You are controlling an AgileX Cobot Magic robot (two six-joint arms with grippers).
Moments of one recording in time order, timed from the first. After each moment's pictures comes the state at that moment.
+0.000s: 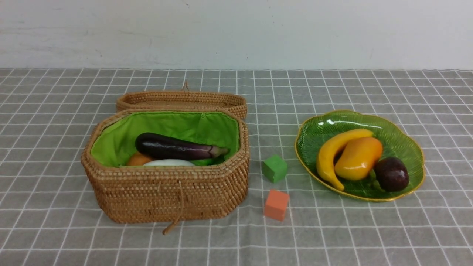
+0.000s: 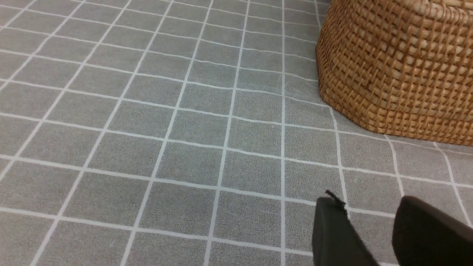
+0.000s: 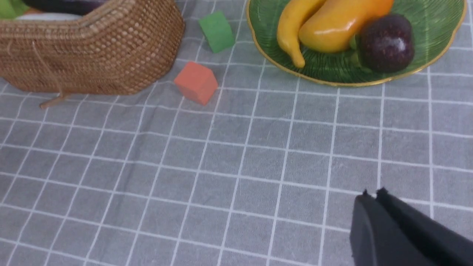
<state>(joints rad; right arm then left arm) 0.03 0.51 -0.66 0.38 0.94 -0.20 0.00 -0.01 0.03 0.08 0.40 -0.26</state>
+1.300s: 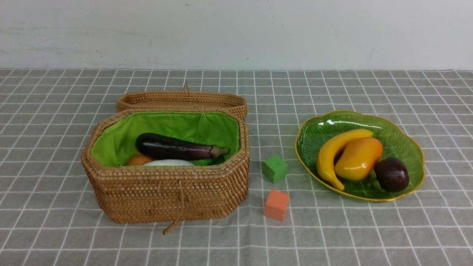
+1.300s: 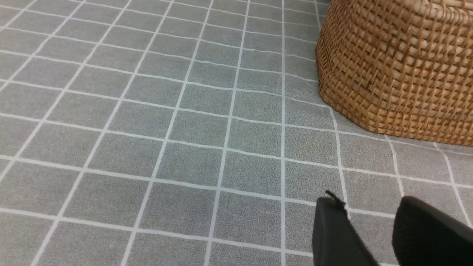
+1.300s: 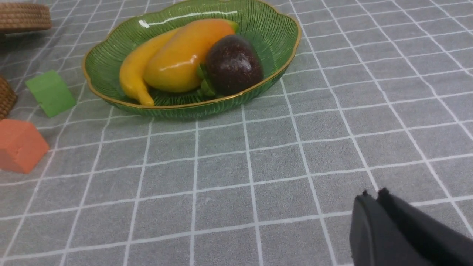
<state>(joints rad) -0.02 -0.01 0.02 0.00 0.39 0.13 0.00 -0.01 0.03 0.08 0.40 -0.26</state>
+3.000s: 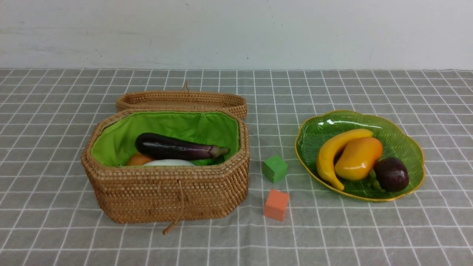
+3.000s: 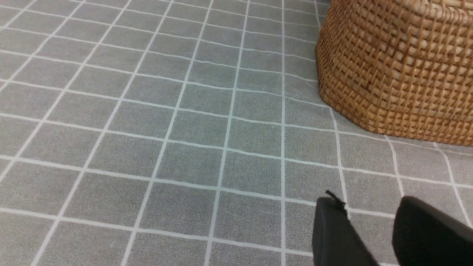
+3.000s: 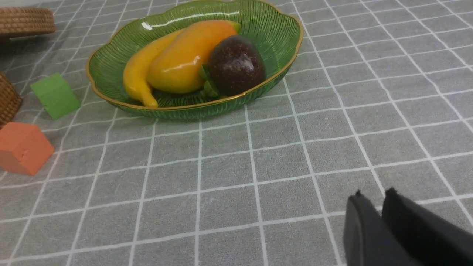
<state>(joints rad) -0.02 -0.01 0.02 0.01 0.39 0.13 0.00 -0.01 0.03 0.08 0.40 -0.26</state>
